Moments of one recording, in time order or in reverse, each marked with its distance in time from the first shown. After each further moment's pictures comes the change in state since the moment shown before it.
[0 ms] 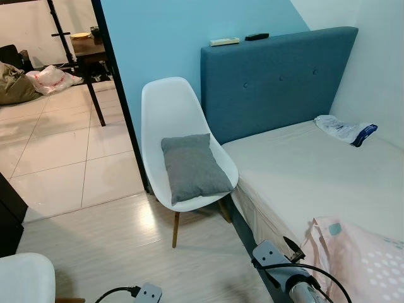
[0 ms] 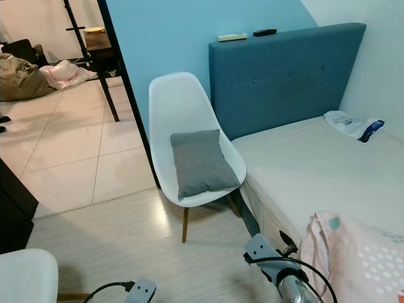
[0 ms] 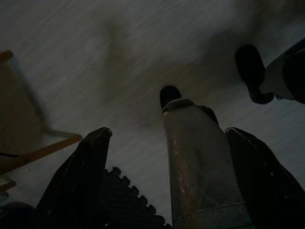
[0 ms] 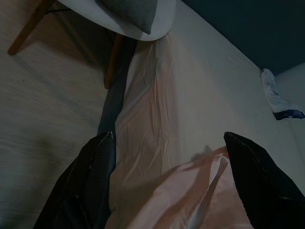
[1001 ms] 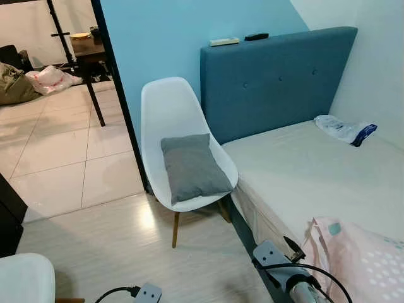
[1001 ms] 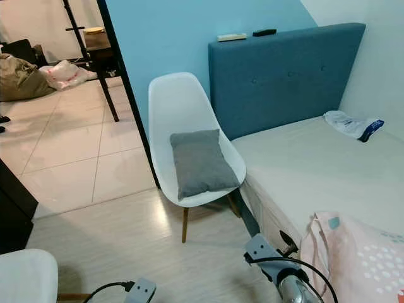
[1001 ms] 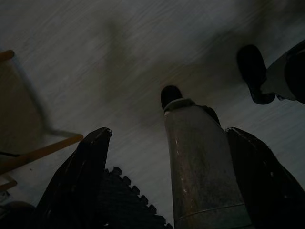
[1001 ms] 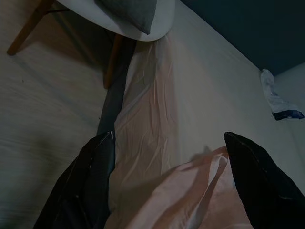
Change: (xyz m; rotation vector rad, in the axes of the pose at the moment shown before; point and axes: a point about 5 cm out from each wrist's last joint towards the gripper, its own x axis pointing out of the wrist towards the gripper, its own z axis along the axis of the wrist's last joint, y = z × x) left arm 0.000 0.001 0.000 0.001 0.001 0.000; right arm 0.000 0.000 0.000 0.000 -0.002 0.000
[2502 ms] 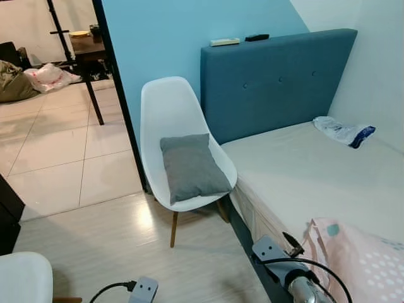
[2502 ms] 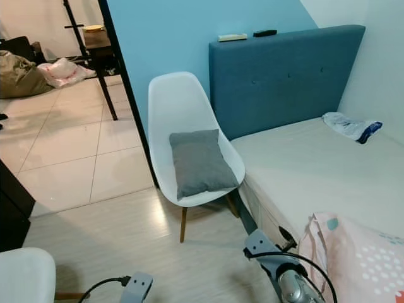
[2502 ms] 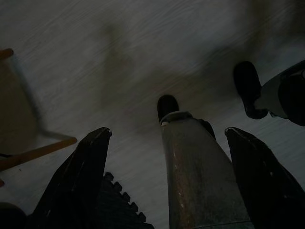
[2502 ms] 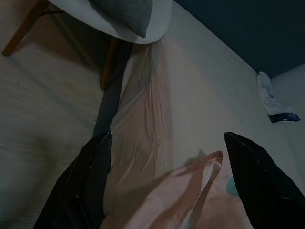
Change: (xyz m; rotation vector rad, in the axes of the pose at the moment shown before) left arm 0.000 0.005 0.010 -0.066 -0.027 0.030; right arm 0.007 -0.006 0.007 0.001 -0.006 -0.003
